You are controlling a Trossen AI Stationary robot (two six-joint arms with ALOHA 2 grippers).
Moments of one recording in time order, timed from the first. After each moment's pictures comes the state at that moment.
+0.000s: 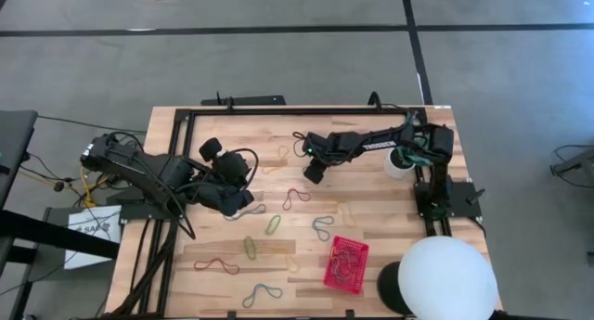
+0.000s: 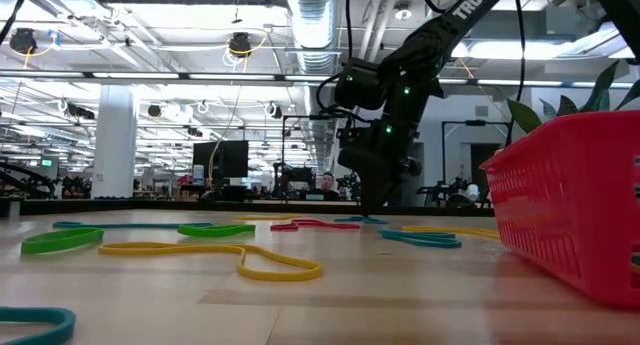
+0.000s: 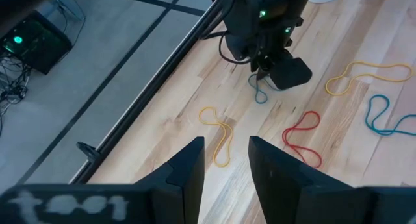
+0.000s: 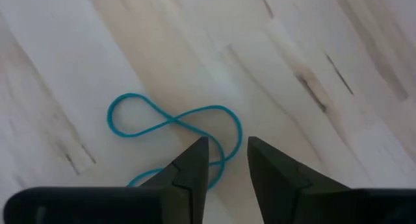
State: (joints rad) left arm -0.36 1.38 1.48 -1.24 -0.82 -0.68; right arm -0.27 1.95 1.21 -0.44 0.16 0.21
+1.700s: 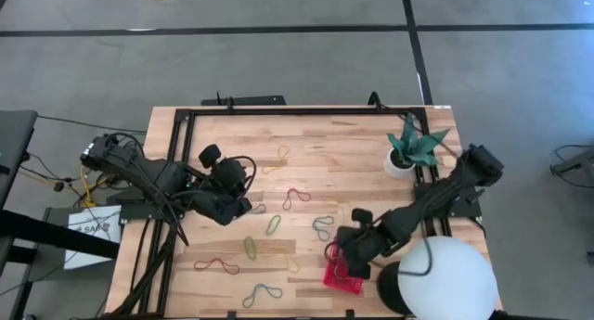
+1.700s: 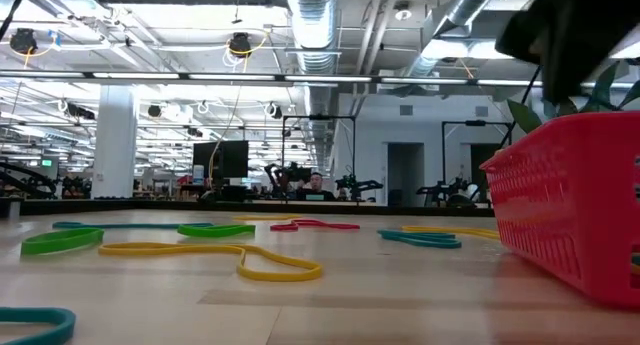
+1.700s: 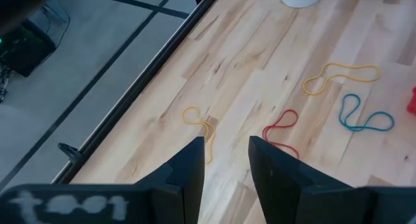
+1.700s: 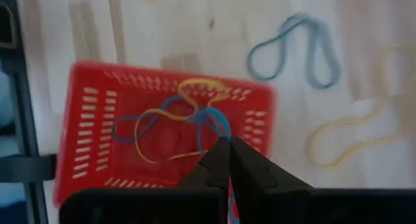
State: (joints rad) left arm -0.42 1.38 1.48 -1.24 -0.81 -0.74; right arm 0.59 1.66 1.21 -0.80 0.17 0.67
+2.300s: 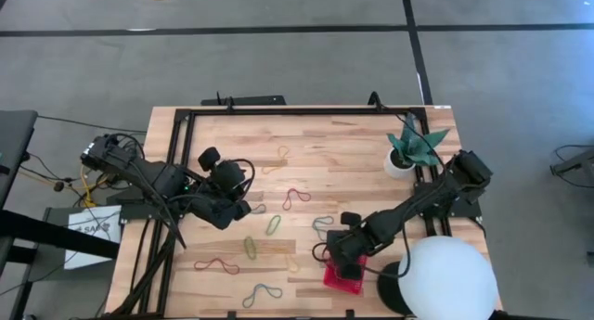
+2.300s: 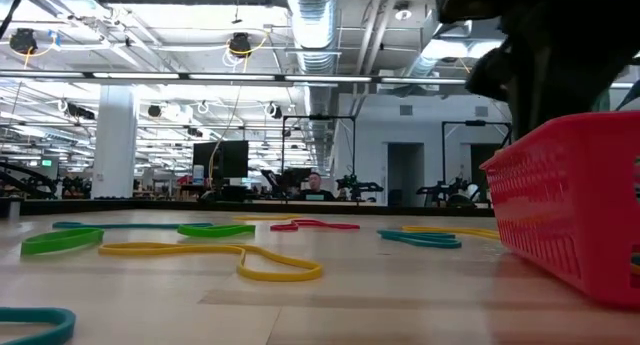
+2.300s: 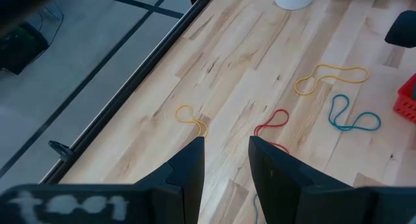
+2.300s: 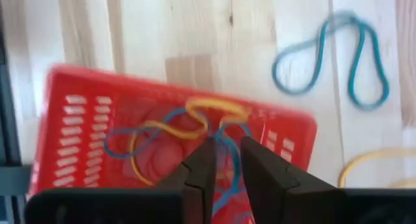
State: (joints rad) left arm -0.45 1.38 1.48 -1.24 -0.81 -0.77; right arm 0.54 1.77 1.21 -0.70 0.08 0.57
